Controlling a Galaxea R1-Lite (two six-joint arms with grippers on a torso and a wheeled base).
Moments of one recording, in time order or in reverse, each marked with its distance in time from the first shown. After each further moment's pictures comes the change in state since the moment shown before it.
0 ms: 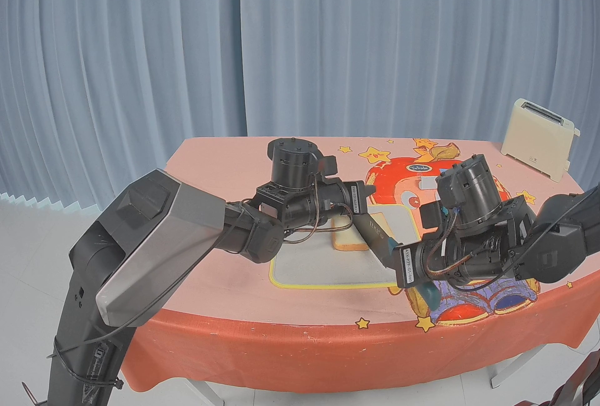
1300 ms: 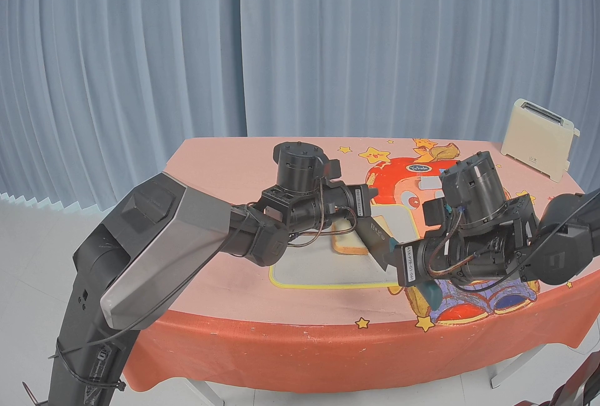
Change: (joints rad) left arm -0.016 0.012 -0.008 0.016 0.029 0.000; right arm 0.011 -0.026 0.004 -0.002 -0.032 0.014
